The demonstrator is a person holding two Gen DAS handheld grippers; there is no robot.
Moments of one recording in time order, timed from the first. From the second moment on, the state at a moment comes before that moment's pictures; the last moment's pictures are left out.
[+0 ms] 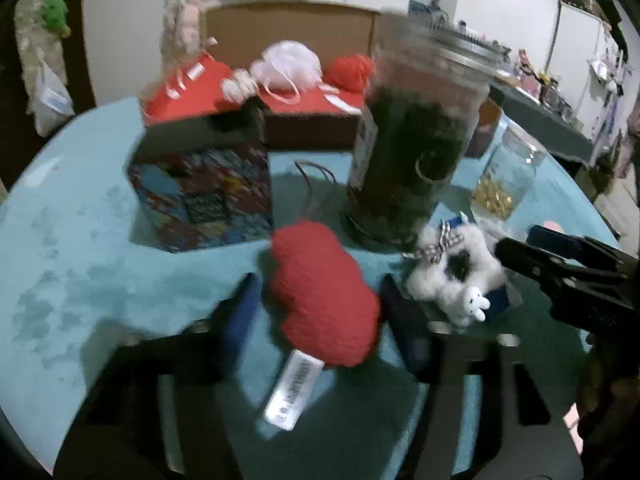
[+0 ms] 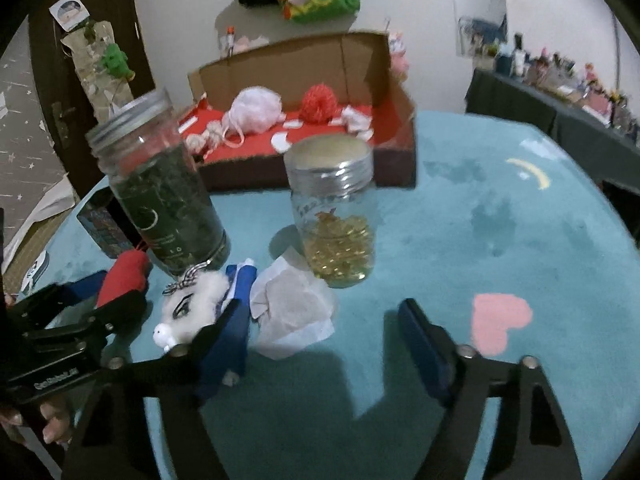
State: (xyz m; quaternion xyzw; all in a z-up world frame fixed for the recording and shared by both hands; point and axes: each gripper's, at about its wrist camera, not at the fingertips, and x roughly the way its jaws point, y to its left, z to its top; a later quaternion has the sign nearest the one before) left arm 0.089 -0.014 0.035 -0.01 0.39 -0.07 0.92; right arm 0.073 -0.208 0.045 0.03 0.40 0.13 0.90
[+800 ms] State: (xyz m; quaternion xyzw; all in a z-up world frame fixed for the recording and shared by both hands) left arm 0.080 -0.022 0.055 0.03 0.37 -0.11 0.92; right arm 0.051 -0.189 0.068 -0.02 0.36 0.16 0.92
